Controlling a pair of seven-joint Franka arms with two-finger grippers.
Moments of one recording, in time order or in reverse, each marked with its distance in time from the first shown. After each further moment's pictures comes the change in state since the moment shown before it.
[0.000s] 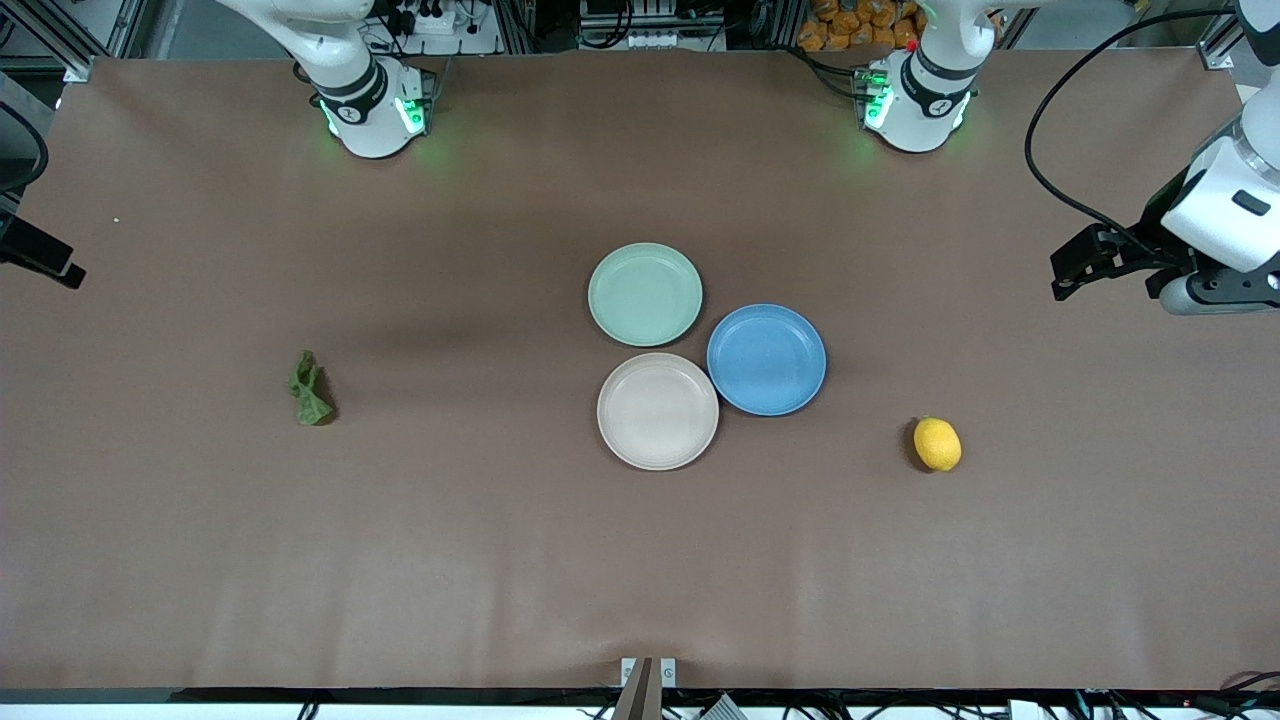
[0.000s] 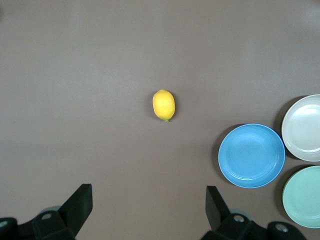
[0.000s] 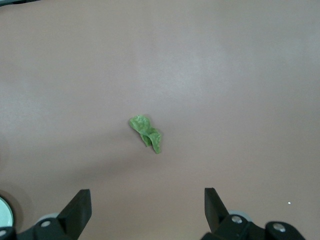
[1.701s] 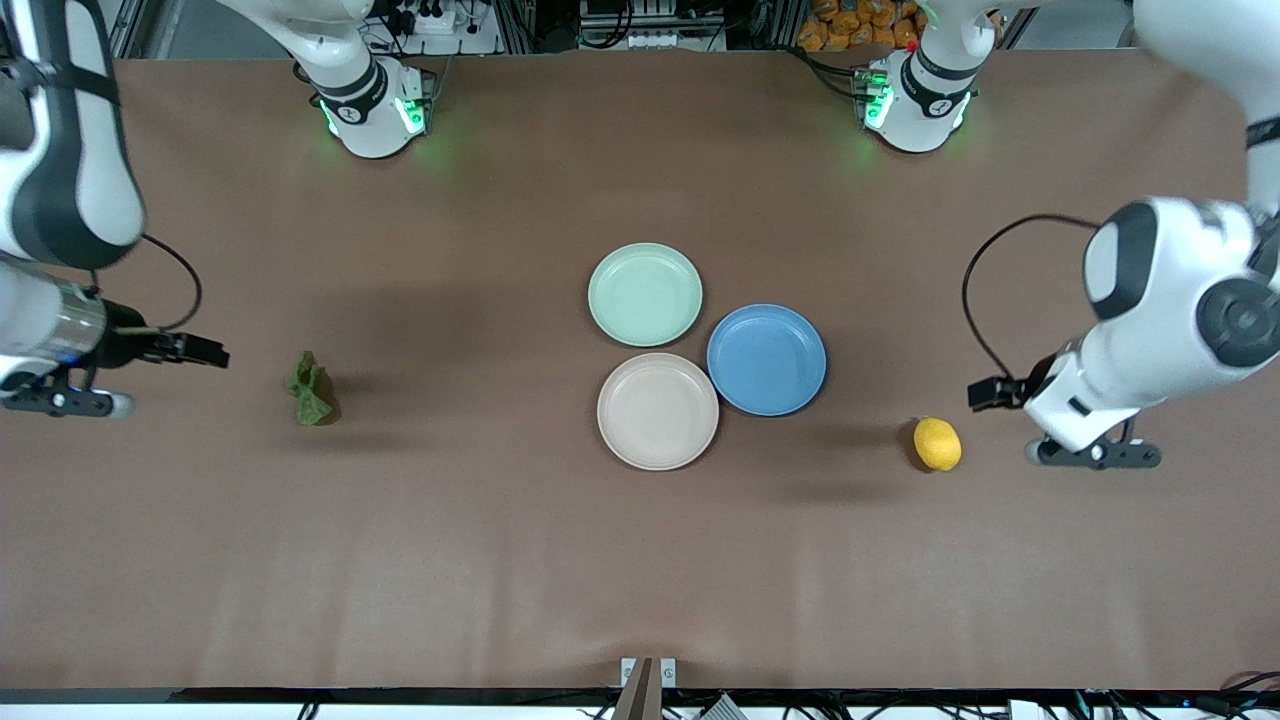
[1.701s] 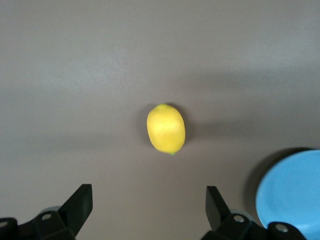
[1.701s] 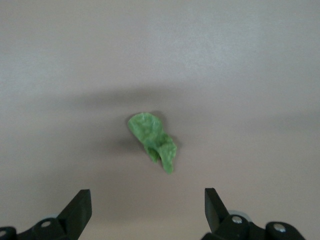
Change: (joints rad) left arm 0.017 0.347 0.007 -0.102 0.037 0.325 0.063; right arm -0.005 0.167 -0.009 -0.363 0.061 0.393 -0.113
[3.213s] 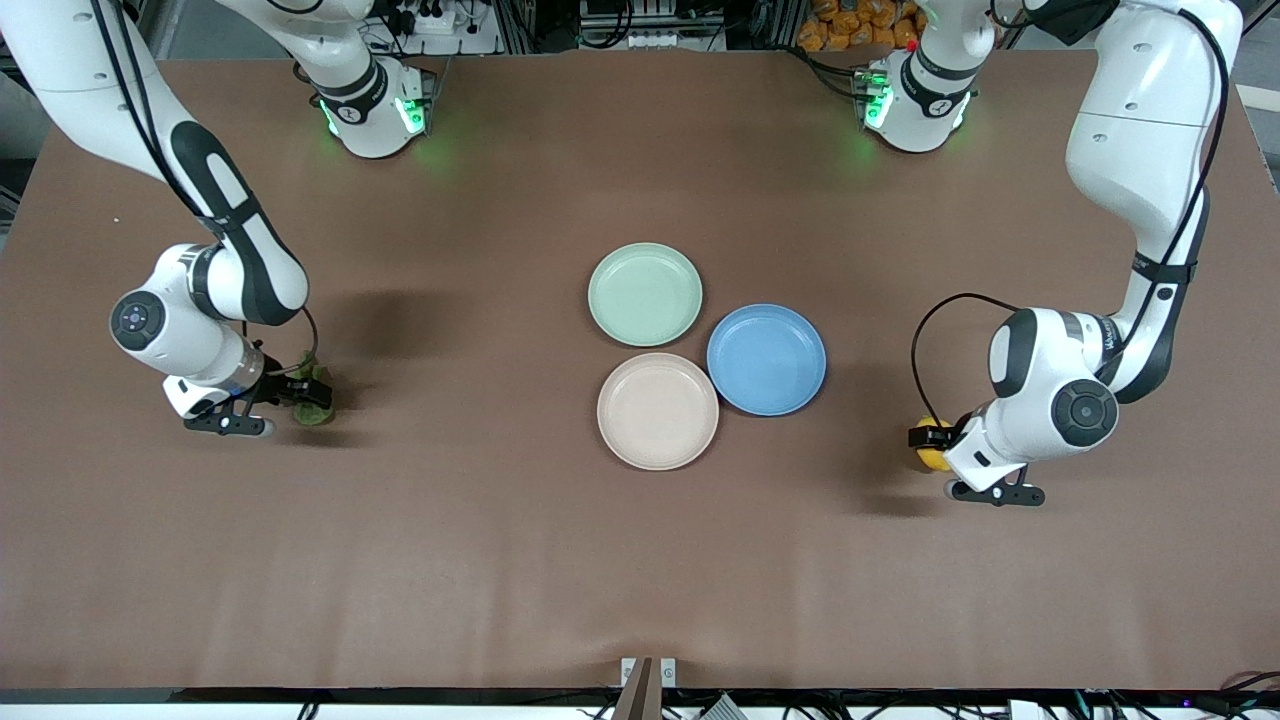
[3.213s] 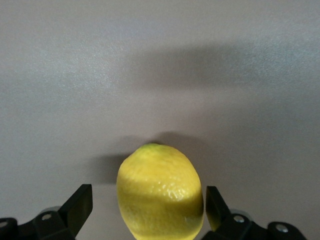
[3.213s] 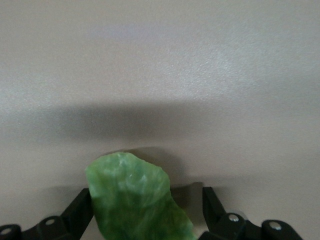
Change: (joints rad) left arm 0.004 0.278 0.002 -0.060 0.043 0.311 0.010; right arm 0.012 0.262 0.003 -0.335 0.000 0.723 -0.003
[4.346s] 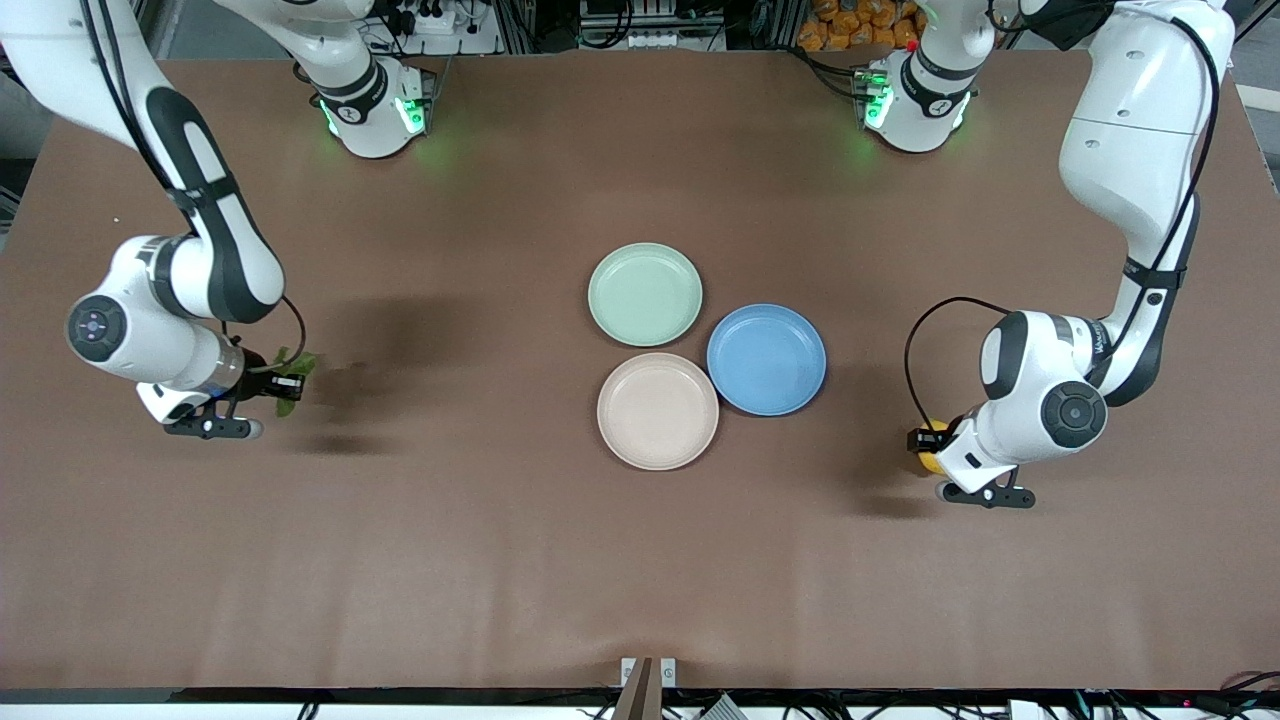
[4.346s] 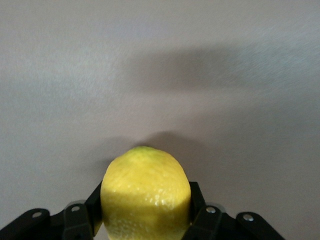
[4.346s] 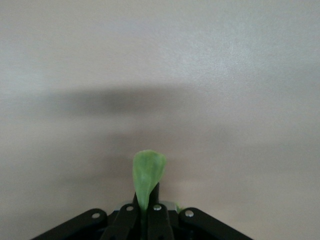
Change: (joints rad) left arm -0.009 0.014 -0.006 0.010 0.000 0.021 0.000; right arm 0.029 -0.103 0.001 0.107 -0.001 -0.309 0.014
